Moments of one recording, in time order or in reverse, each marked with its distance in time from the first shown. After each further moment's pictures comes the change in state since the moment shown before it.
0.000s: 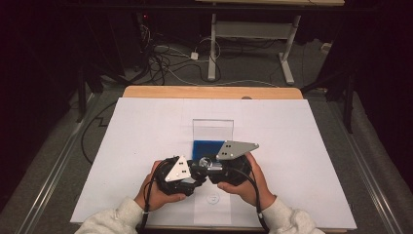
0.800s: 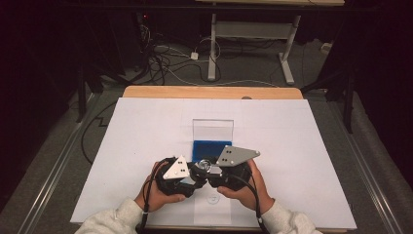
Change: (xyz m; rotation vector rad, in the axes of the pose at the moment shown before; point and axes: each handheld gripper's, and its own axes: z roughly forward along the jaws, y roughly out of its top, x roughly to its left) left arm 0.011 -0.010 0.002 -0.009 -0.068 -0.129; right arm 0.012 -0.005 -0.003 -0.042 -0.046 -0.050
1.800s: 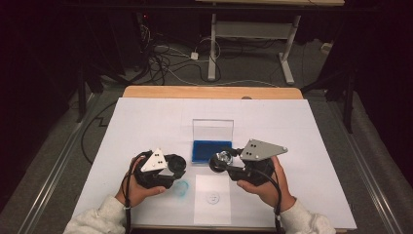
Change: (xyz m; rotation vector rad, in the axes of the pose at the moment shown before) left arm 0.024 -0.023 -0.039 0.017 0.127 0.007; right arm -0.024 -0.002 -0.044 -0.024 -0.086 0.019
